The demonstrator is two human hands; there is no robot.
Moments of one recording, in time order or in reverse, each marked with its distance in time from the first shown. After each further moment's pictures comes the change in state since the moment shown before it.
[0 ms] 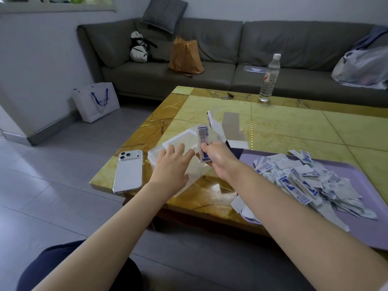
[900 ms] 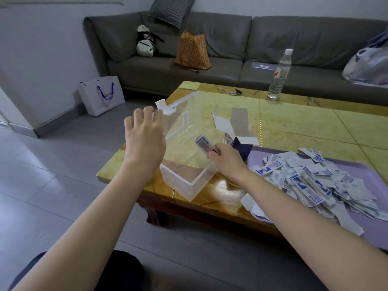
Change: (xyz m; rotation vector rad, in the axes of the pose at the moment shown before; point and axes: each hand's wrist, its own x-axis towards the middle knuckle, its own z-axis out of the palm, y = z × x) left_hand -0.003 -0.058 -0.028 0.036 0.296 -0.365; right_hand 0.002 0.029 -0.008 -0.731 0.032 -0.325
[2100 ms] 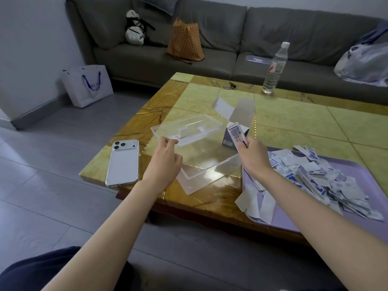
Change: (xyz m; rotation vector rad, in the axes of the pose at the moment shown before) left_hand -0.024 0.039 0.065 -0.703 -0.374 -0.059; right_hand 0.022 0.055 -0.033 -0.047 0.313 0.163
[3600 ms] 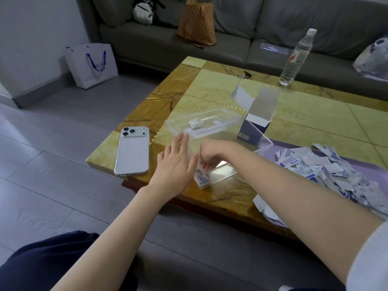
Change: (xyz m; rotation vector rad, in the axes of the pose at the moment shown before) left_hand -0.021 -0.019 0.005 0.115 -0.130 0.006; right_hand 0.000 -0.090 0.086 -0.495 -0.893 0.023
